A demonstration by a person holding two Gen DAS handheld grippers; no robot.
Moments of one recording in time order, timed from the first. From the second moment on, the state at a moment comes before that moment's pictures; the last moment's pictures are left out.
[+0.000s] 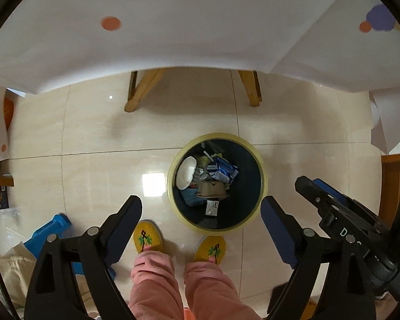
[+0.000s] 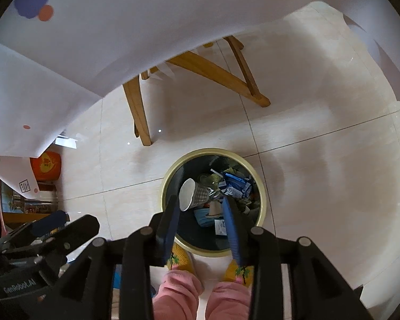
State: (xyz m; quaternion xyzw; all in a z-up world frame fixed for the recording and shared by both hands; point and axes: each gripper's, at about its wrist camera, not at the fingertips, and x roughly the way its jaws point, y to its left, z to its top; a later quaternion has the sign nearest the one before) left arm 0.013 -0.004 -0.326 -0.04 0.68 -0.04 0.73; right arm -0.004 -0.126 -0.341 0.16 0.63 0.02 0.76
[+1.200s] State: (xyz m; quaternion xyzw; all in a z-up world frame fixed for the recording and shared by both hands) left arm -0.010 0.009 -0.047 -0.04 0.52 0.00 0.86; right arm -0.012 -0.105 -0.052 0.10 0.51 0.04 0.85
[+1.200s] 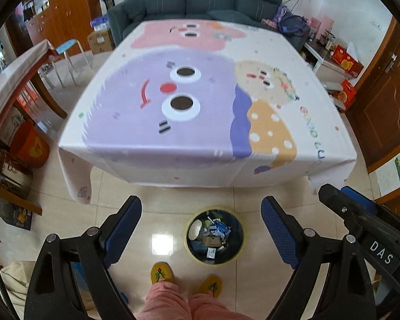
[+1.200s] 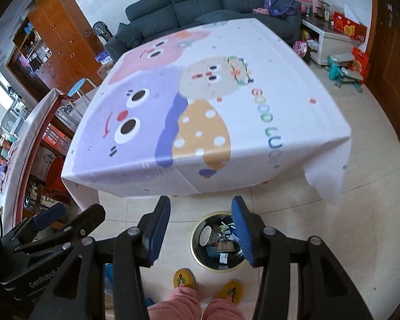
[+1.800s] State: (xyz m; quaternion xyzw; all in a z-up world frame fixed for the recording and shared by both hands) left arm -0.016 0.000 0.001 -0.03 0.47 0.01 0.88; right arm -0.017 -0.094 -0.004 0.06 0.47 0.05 0.88
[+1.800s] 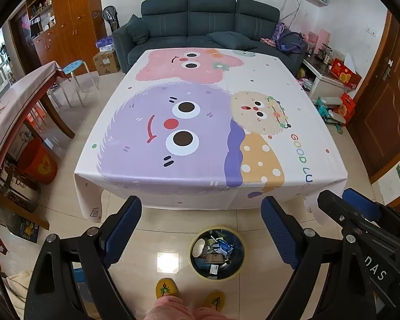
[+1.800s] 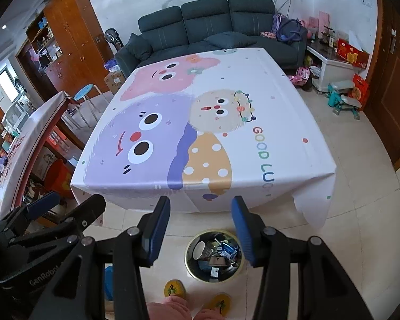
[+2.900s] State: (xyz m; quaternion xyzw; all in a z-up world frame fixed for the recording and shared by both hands) left arm -0.011 -0.005 0.003 -0.03 0.47 0.02 0.88; right arm -0.016 -0.095 0.003 0.05 0.46 0.04 0.89
